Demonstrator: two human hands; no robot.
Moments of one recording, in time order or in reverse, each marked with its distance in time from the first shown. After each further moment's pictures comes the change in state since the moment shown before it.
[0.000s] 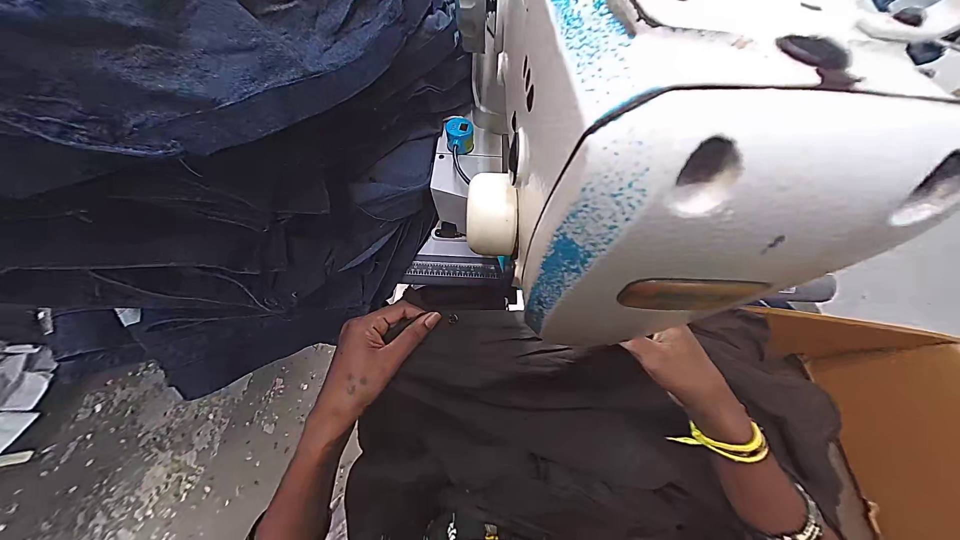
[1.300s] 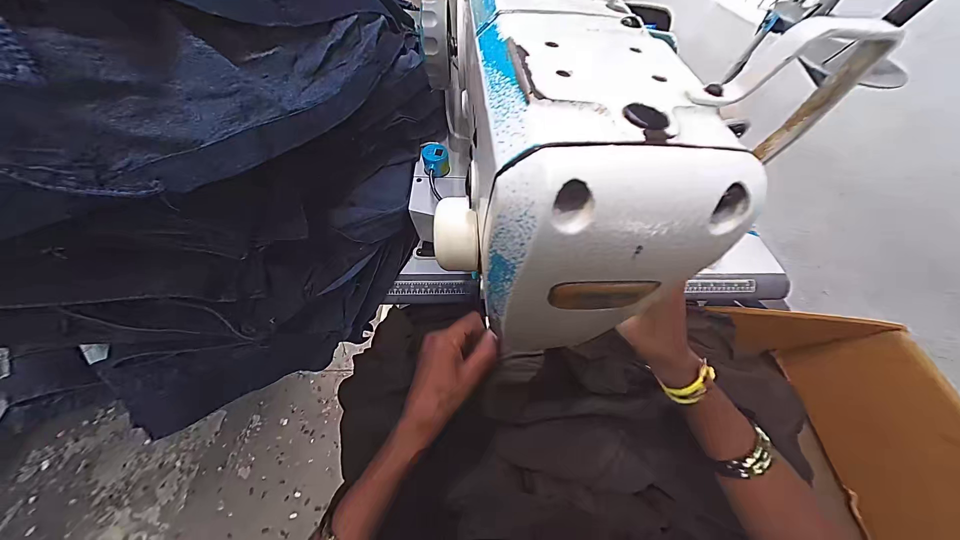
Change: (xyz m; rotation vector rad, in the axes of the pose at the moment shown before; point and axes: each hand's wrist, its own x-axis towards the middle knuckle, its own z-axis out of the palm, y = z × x) left_hand -0.001 0.043 0.083 -0.016 -0.084 0.156; right_hand 0.031 -0.006 -0.015 -0.772 0.367 -0.529
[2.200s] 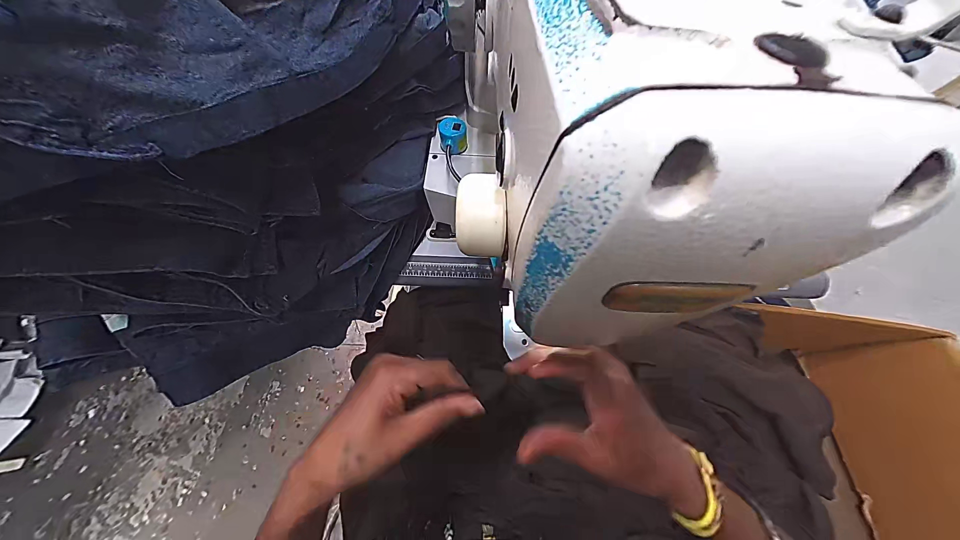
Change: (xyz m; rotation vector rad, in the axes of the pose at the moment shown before) left_hand -0.029 -0.004 -0.081 -0.161 -0.302 0.223; right_hand -0.045 -0.083 0.004 0.589 -0.365 -0.076
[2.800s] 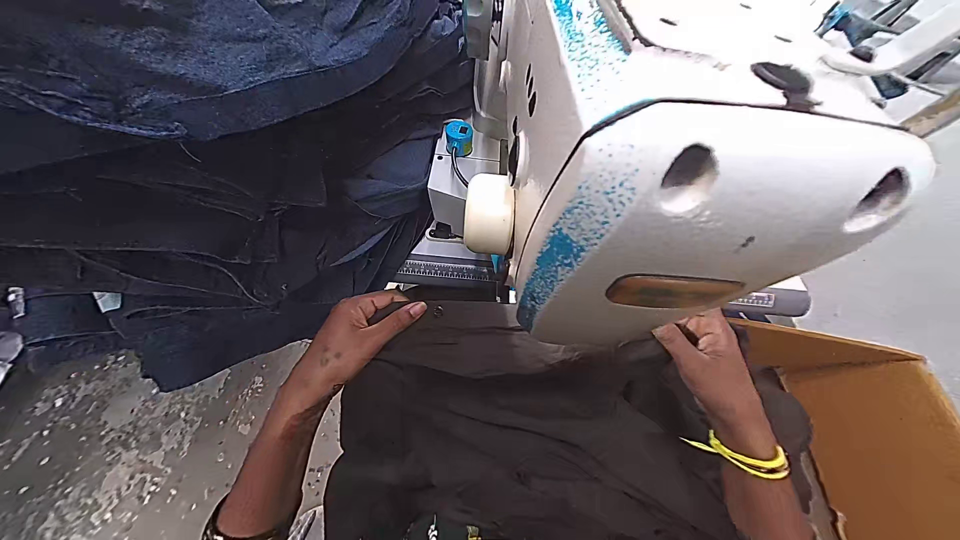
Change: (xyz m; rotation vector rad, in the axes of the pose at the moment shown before) left_hand 0.013 -0.039 -0.029 0.034 0.287 -0.487; right_hand -0.021 0.059 -0.082 0.133 0.311 0.505
